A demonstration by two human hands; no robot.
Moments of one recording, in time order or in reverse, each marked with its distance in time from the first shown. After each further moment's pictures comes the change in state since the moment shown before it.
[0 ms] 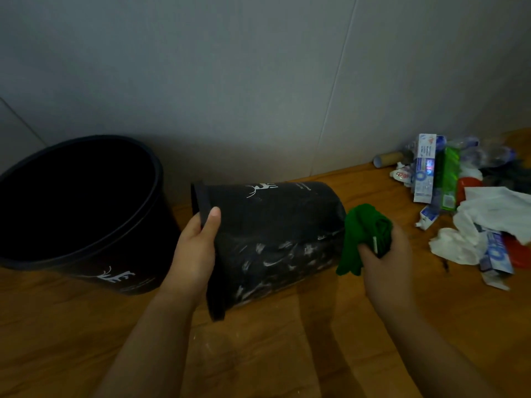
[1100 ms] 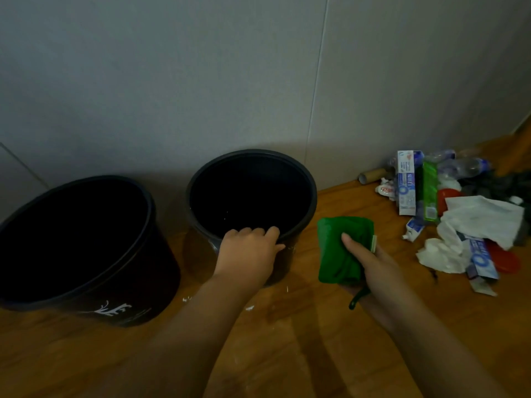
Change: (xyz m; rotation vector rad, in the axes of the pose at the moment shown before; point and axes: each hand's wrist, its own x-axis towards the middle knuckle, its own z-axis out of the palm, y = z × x) left_hand 0.011 0.015 0.067 1.625 -0.147 0.847; right_hand 0.002 -0.063 -0.022 0.666 -0.198 0.568
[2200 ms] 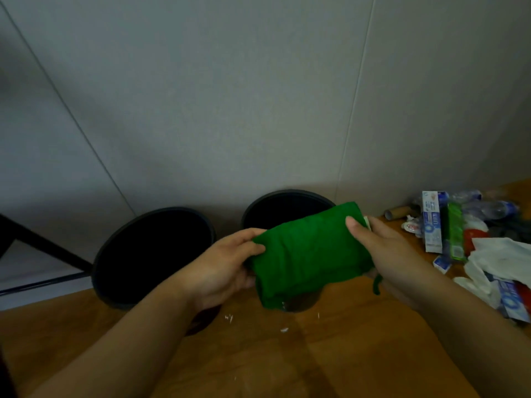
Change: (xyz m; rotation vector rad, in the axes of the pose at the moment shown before) left_hand -0.070 -0.079 -0.132 -1.859 -0.275 -0.434; right_hand -0.065 -0.095 0.091 -0.455 -0.269 -0.132
